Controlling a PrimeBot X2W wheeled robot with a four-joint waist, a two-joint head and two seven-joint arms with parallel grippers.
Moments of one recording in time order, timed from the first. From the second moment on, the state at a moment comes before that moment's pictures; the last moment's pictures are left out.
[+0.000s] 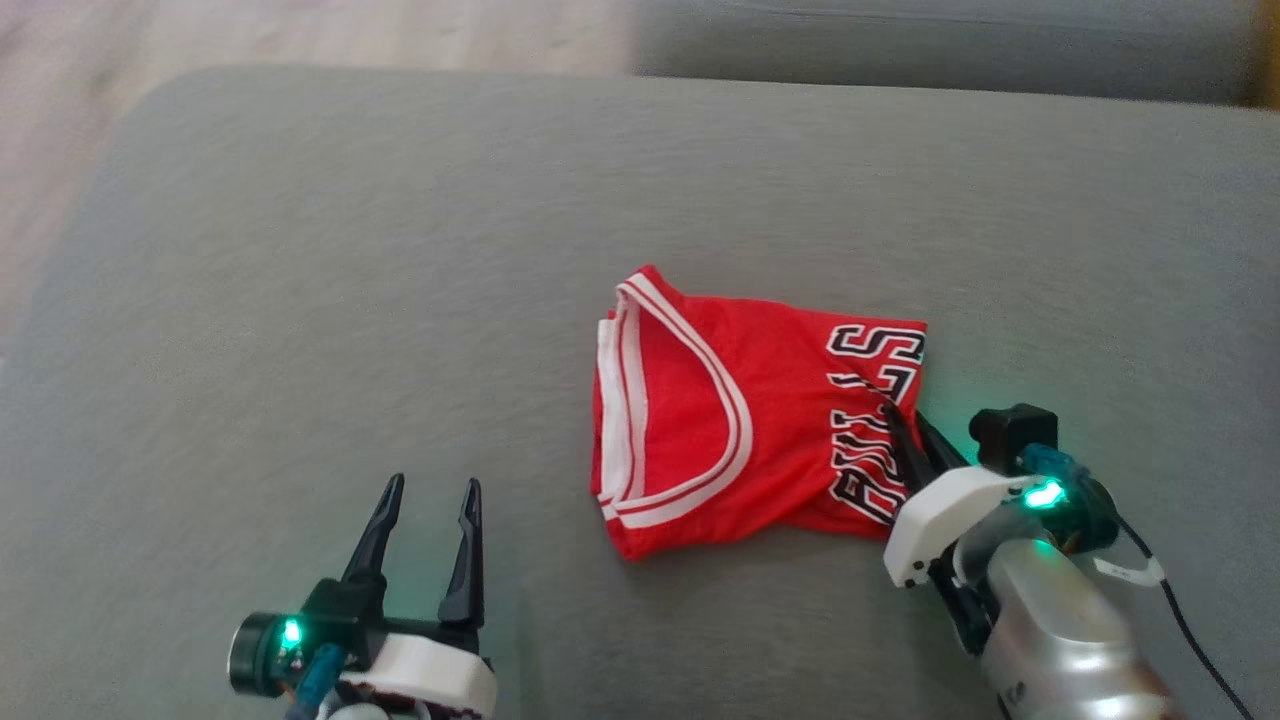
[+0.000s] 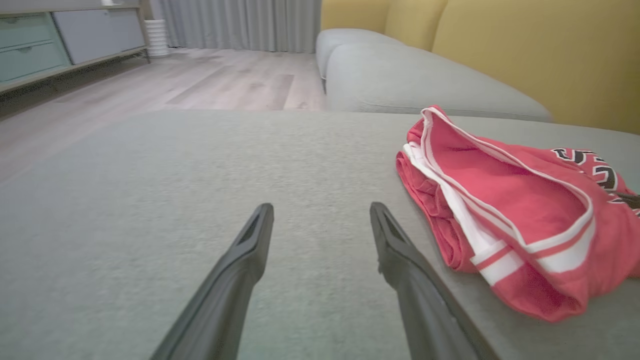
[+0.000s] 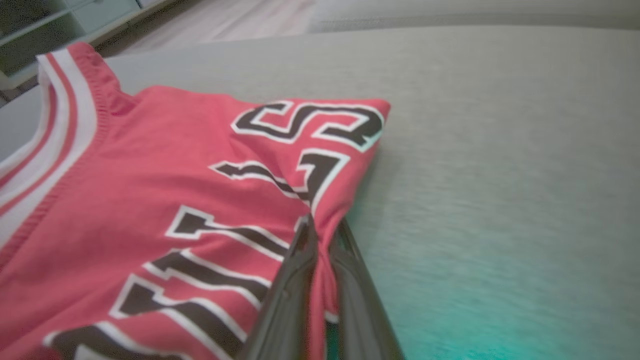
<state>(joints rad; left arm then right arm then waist) -0.06 0.05 -0.22 0.37 -0.15 -0.01 -0.25 -0.48 -0.04 0.19 1.06 0.16 0.13 -0.25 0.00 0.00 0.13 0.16</state>
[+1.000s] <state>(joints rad) -0.19 0.05 -0.33 0.38 -0.14 -0.05 -0.25 -0.68 -0.12 0.14 0.95 0.04 0.13 -0.25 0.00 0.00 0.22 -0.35</state>
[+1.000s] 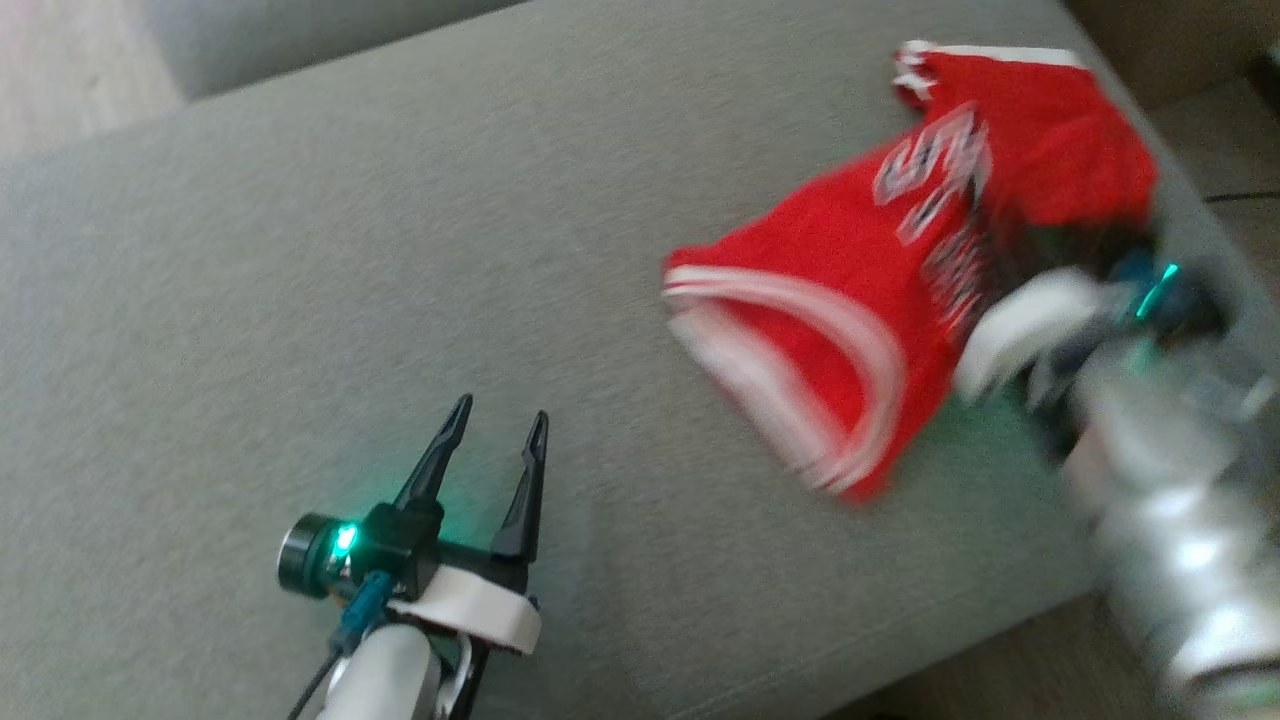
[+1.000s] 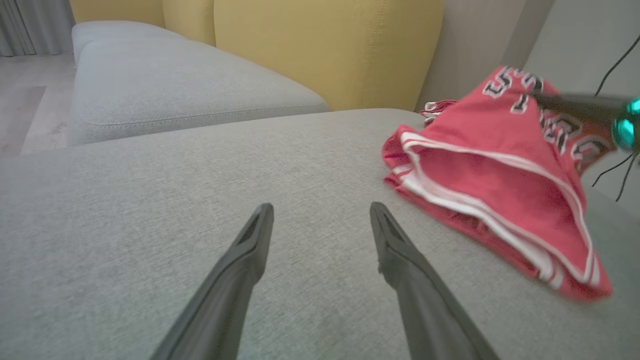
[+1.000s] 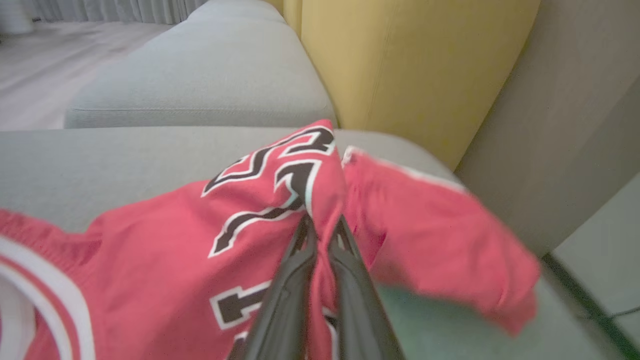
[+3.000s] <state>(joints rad) -0.02 0.05 -0.09 0.41 -0.22 -0.02 -0.25 -0.17 -0.05 0.06 0.57 0.16 0.13 -0.25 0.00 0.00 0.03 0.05</state>
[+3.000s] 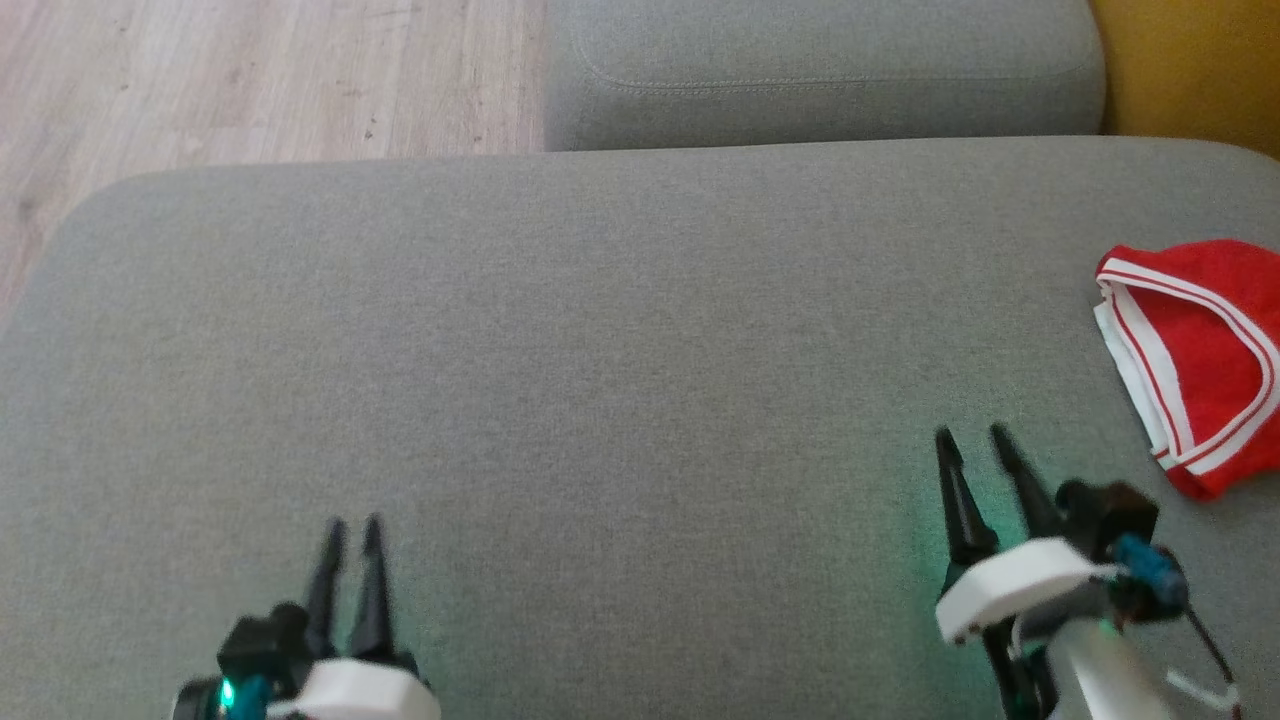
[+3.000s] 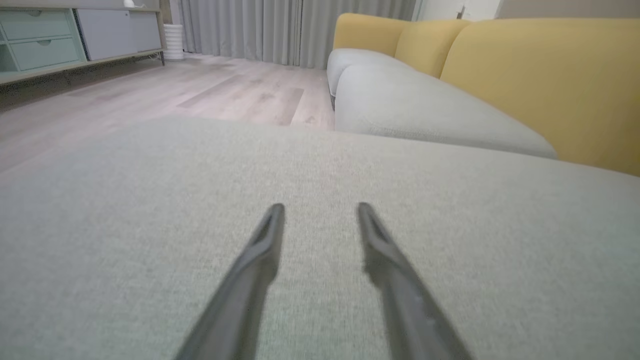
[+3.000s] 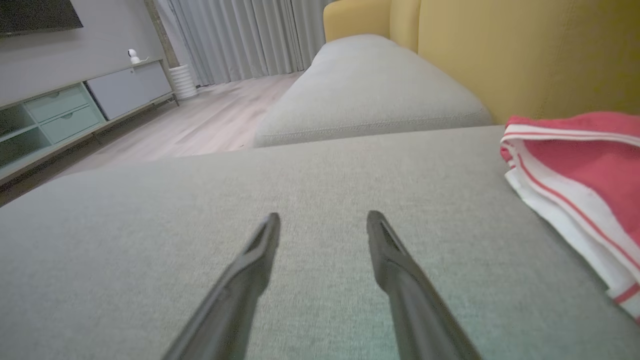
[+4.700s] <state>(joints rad) 0.01 0.05 -0.04 0.41 -0.73 -0.05 -0.11 -0.10 -0.05 -0.01 0.51 0.68 0.13 -0.11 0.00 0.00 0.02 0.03</state>
